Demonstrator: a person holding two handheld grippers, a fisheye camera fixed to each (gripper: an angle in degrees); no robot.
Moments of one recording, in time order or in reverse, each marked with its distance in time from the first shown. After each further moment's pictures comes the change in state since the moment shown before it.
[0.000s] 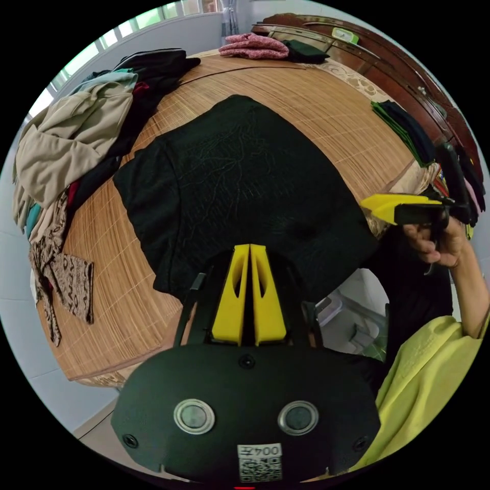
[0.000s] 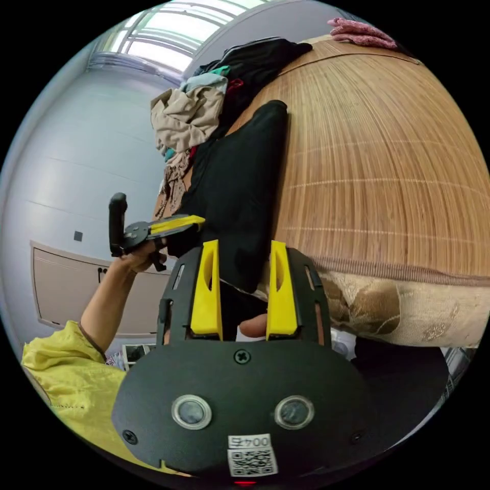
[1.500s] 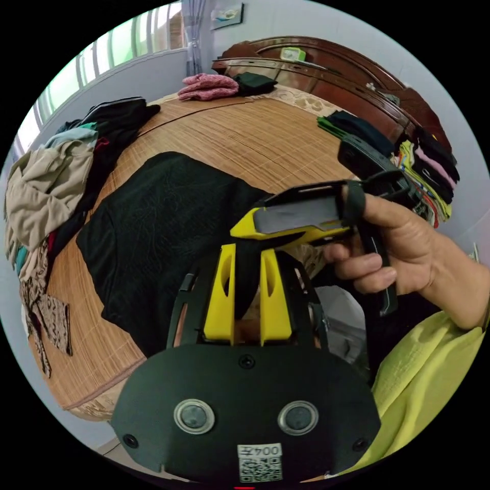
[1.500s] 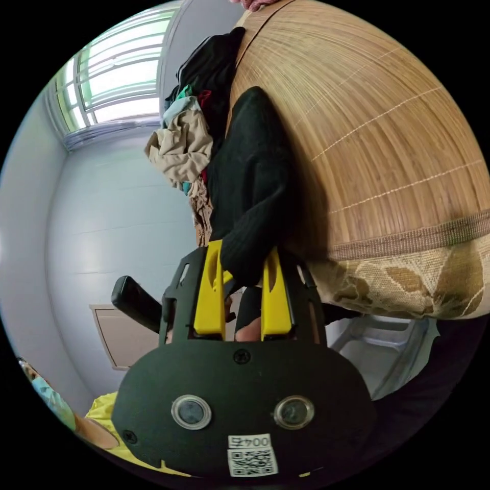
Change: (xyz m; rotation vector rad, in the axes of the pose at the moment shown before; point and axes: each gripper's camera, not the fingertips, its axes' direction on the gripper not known) left arm 0.001 0.028 0.000 0.191 0.080 0.140; right arm 0.239 0.034 0.013 0.020 -0.363 0.334
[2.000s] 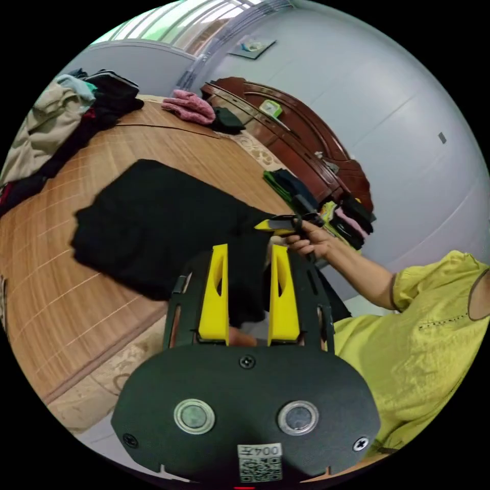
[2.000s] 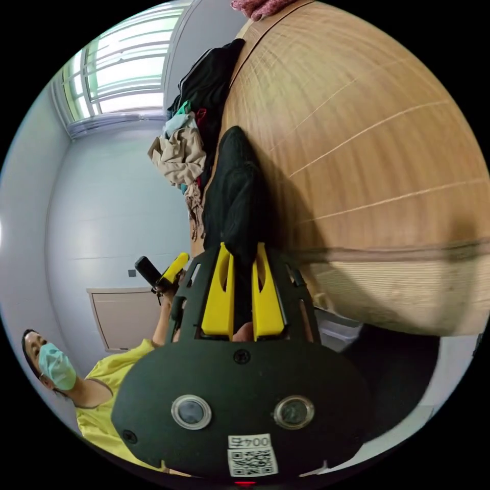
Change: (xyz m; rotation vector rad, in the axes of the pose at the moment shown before) left arm -0.145 0.017 -0.053 0.225 0.497 -0.171; right arm 0.097 -0.018 -0.152 -0.041 0.047 -0.071
